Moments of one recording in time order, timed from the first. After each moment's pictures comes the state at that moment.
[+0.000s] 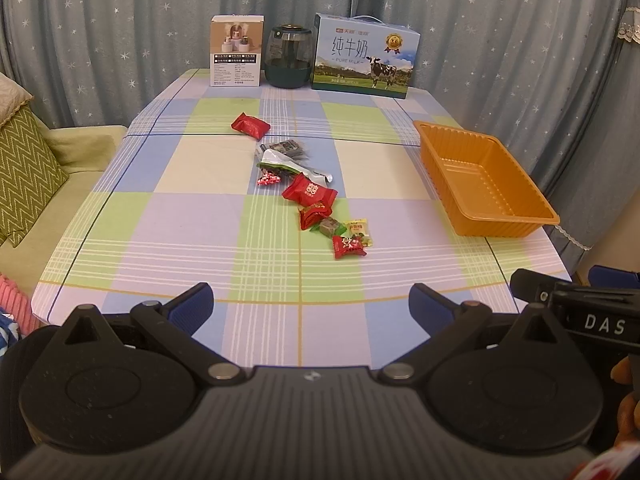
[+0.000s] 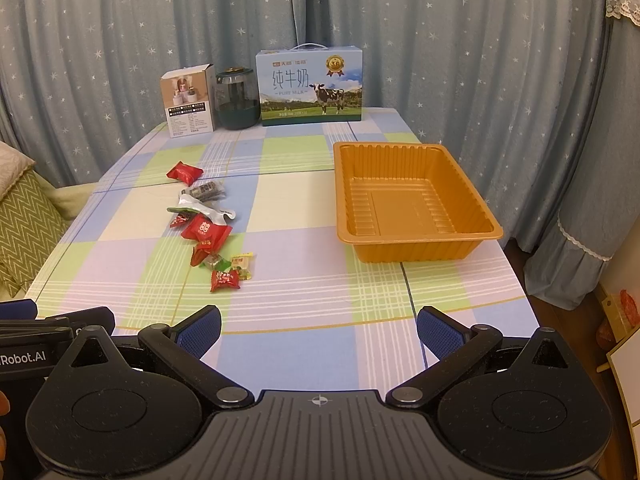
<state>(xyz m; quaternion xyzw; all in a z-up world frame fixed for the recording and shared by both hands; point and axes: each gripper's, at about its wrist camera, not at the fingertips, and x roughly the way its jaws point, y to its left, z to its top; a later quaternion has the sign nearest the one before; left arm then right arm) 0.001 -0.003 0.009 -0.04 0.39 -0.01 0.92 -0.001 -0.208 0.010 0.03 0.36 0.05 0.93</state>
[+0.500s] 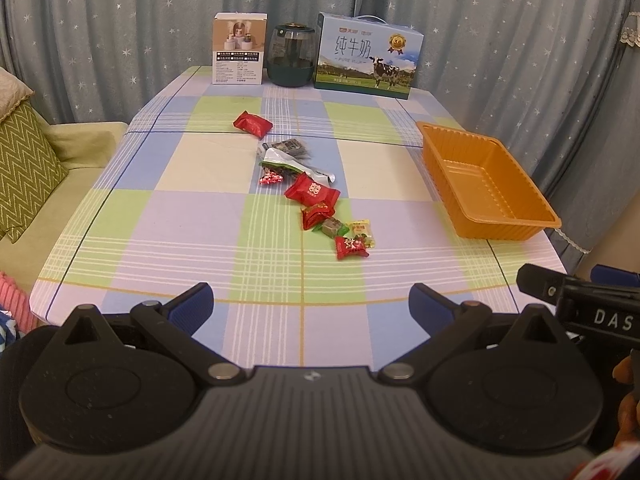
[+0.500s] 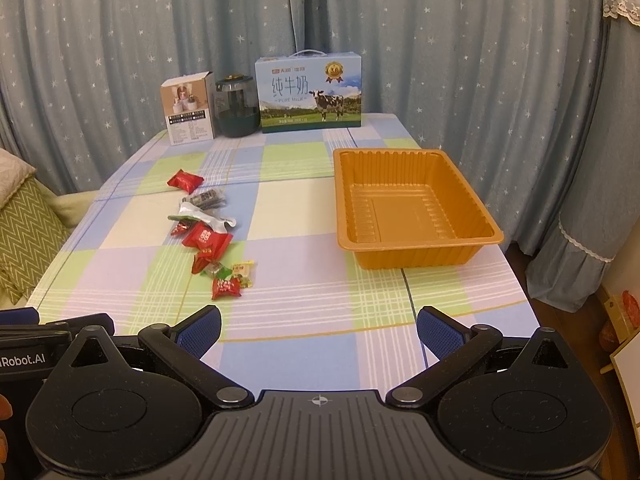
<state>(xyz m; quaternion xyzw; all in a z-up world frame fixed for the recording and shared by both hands) 0.007 -0.001 0.010 -0.05 0.39 -0.01 0.92 0.003 -0.210 0.016 0.04 0.34 0.05 0.94</state>
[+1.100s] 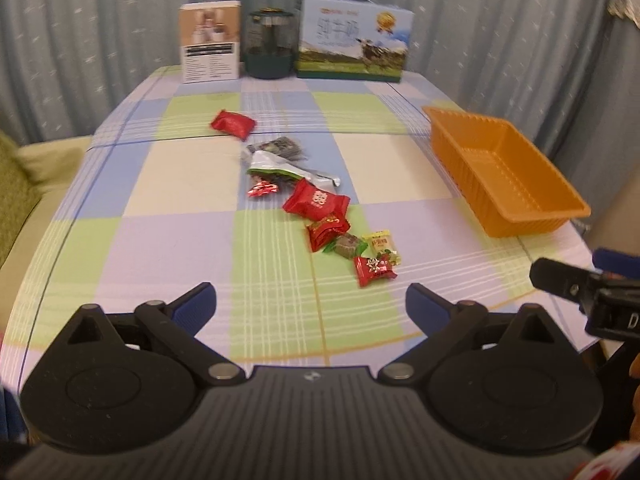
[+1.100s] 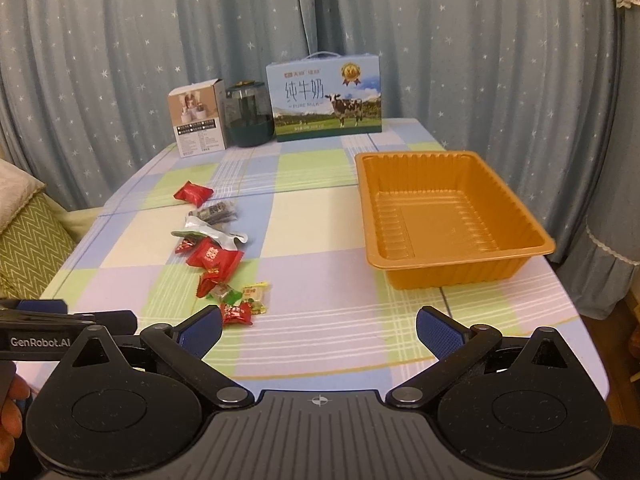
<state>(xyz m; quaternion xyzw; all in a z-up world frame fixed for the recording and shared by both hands) 0.087 0.025 -0.044 -0.01 0.40 -0.06 0.92 0.059 -0.201 -0.034 0.06 0.33 0.07 0.94</state>
